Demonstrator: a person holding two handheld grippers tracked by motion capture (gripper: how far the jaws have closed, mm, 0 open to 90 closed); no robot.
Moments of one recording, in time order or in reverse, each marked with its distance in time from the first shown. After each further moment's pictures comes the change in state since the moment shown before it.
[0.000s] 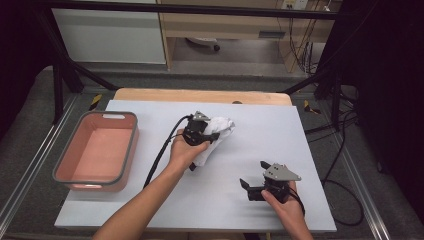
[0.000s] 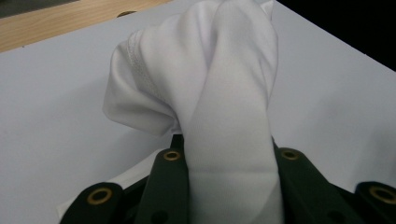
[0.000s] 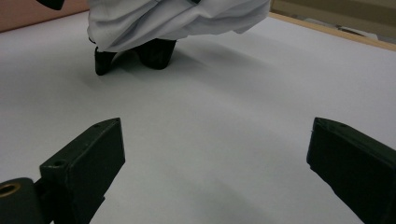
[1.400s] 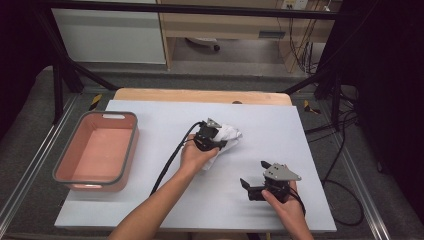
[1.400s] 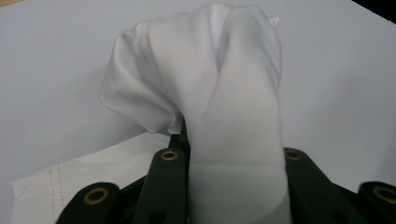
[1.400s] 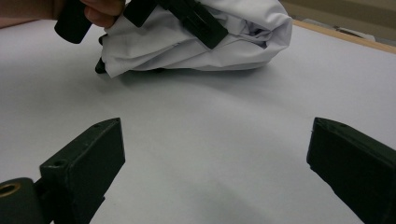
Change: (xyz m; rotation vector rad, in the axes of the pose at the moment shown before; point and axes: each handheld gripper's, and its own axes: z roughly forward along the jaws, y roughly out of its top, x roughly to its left) left arm -0.015 -0.012 0.039 0.086 0.014 0.037; right arm -0.001 0.001 0.000 0.005 -0.003 -0.011
